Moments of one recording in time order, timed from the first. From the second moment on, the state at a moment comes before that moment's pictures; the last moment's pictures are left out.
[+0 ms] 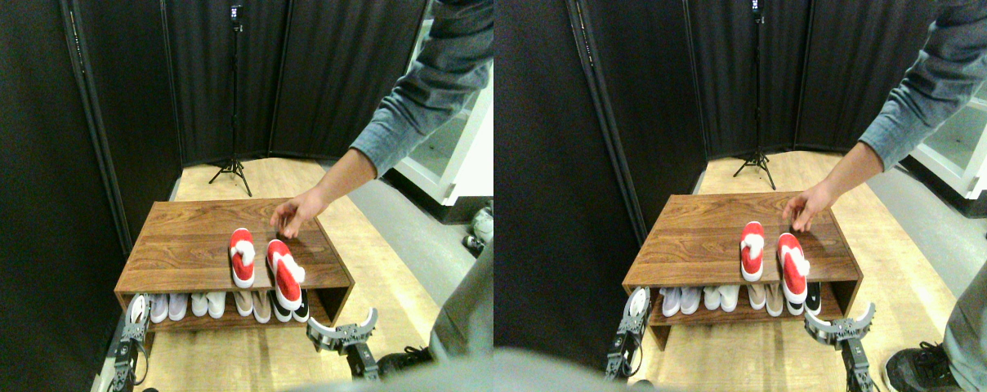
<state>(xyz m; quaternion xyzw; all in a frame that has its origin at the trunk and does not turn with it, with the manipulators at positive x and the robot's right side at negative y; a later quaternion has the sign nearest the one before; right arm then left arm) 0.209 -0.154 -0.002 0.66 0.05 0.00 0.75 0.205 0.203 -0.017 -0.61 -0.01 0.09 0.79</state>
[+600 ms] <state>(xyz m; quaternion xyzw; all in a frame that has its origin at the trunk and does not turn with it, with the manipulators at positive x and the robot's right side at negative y) 0.236 -0.120 -0.036 0.68 0.12 0.03 0.72 0.198 0.211 -0.011 -0.60 -0.02 0.08 0.80</state>
